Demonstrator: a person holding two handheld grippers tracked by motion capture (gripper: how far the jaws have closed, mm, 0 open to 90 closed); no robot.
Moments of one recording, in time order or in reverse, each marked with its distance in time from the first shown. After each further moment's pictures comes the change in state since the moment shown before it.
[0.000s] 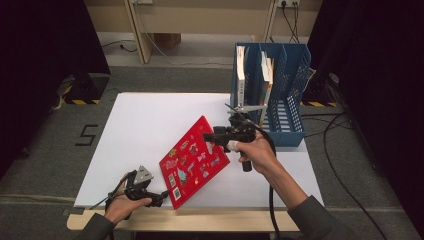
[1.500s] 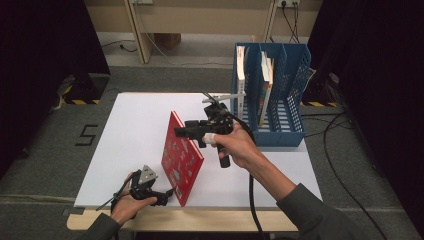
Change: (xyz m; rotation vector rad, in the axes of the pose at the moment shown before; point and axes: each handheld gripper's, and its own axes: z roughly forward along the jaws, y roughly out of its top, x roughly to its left) left arm -0.011 0.006 0.008 -0.031 0.018 -0.017; right arm 0.057 0.040 0.014 -0.008 0.155 -0.002
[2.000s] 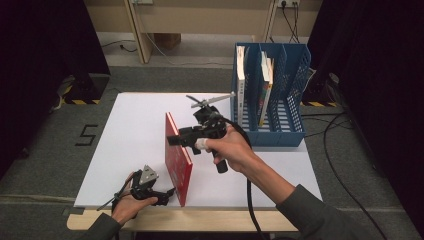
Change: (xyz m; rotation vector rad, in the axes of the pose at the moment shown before) left arm -0.001 0.000 0.002 -0.010 -0.001 0.006; right arm 0.024 -0.003 0.009 0.127 -0.003 -0.017
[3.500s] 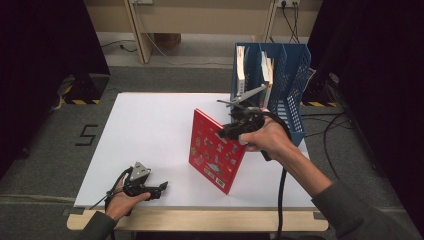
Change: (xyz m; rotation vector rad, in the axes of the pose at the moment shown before) left arm 0.023 -0.003 -0.008 -0.026 0.021 -0.041; right arm -0.055 -0.010 -0.074 0.151 -0.276 -0.160
